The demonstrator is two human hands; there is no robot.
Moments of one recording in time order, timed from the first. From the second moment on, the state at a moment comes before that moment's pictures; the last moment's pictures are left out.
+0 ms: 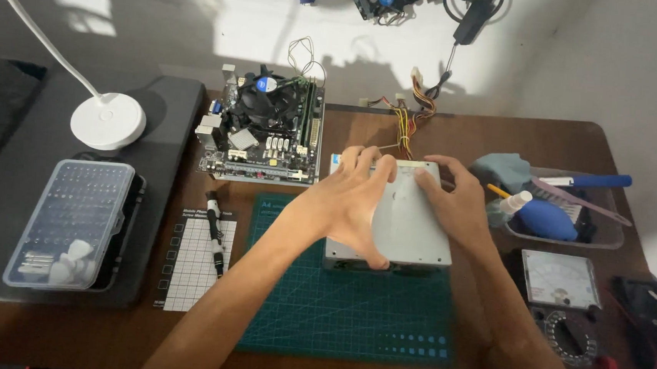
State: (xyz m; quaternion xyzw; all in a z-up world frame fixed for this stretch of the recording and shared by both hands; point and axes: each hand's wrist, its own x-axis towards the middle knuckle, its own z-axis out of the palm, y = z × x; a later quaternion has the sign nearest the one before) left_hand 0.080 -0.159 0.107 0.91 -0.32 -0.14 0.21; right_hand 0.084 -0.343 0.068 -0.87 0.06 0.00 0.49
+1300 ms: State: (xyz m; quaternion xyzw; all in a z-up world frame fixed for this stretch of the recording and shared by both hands) left_hand 0.061 -0.127 0.085 0.83 -0.17 -0.07 0.53; right_hand 0.098 -0.324 0.101 -0.94 -0.25 0.14 0.20
